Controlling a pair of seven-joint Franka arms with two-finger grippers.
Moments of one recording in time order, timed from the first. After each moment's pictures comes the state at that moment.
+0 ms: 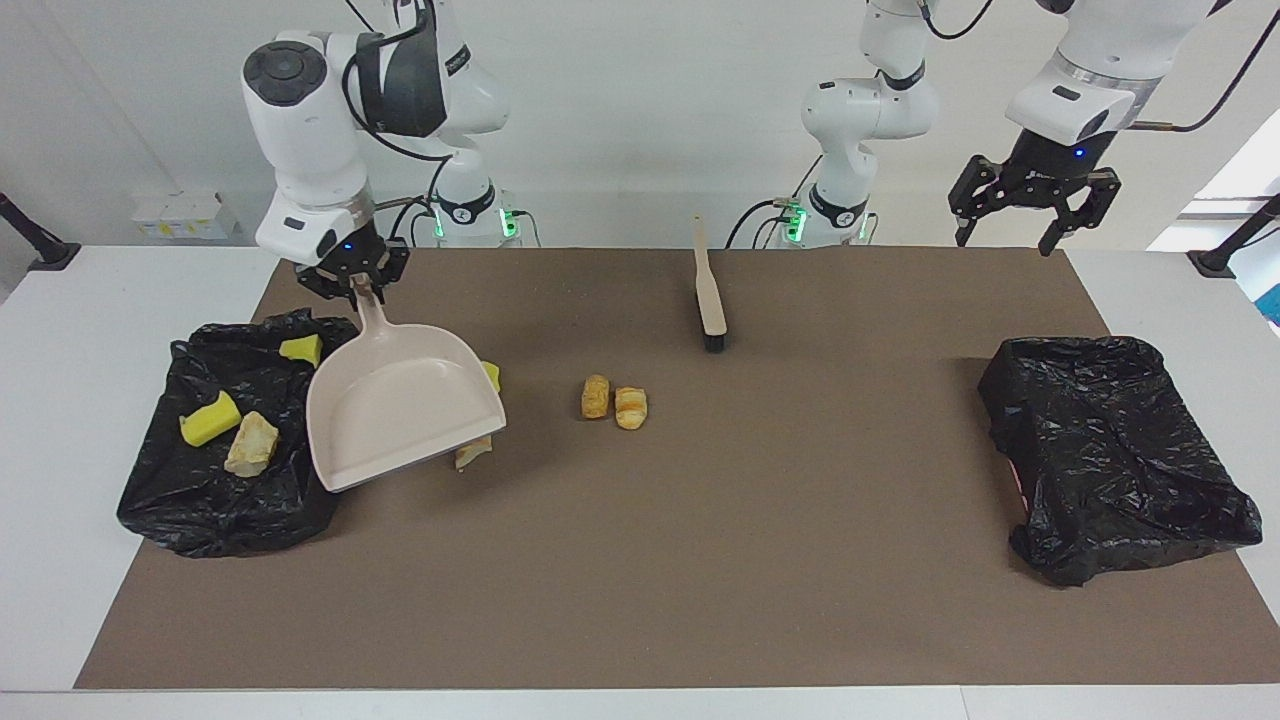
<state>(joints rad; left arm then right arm) -0.06 -0.05 -0.07 -1.51 0.00 1.54 0.12 0.11 -0.06 0.06 -1.93 -0.06 1.76 -0.12</state>
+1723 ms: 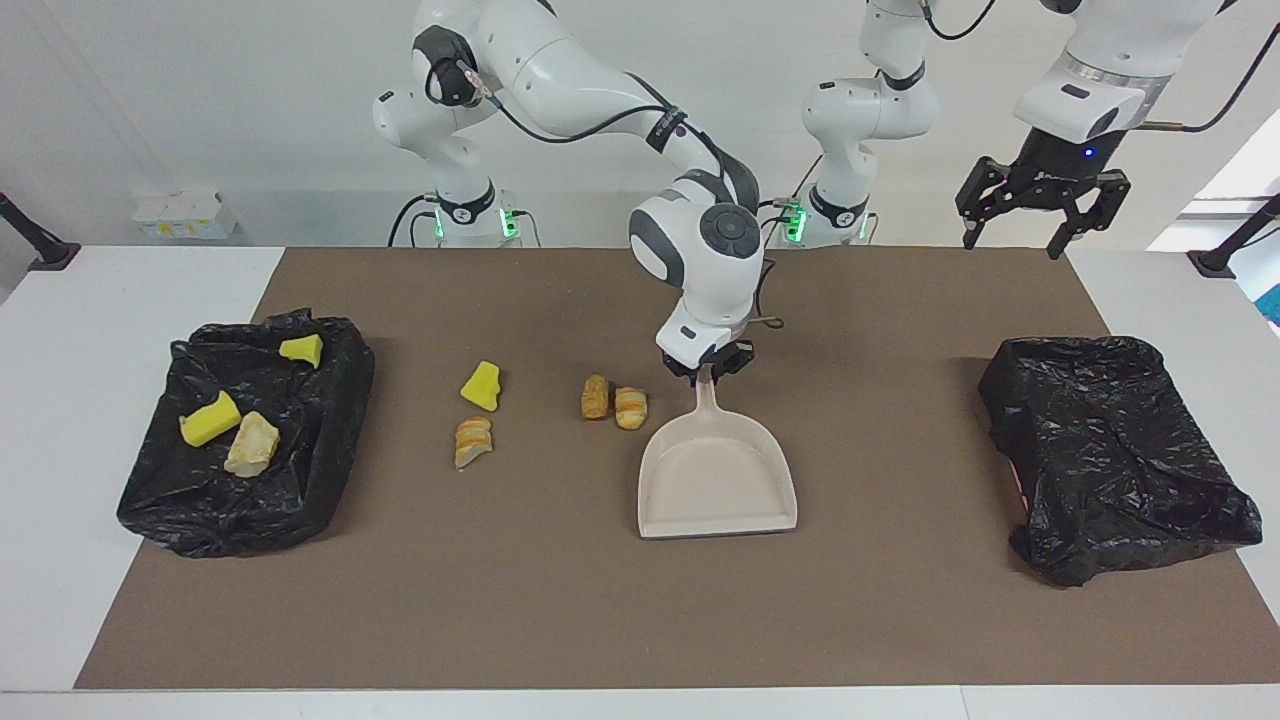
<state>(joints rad) -0.05 -0.04 -0.07 -1.51 0.00 1.57 0.13 0.65 0.64 0.08 -1.34 0.04 1.99 0.70</state>
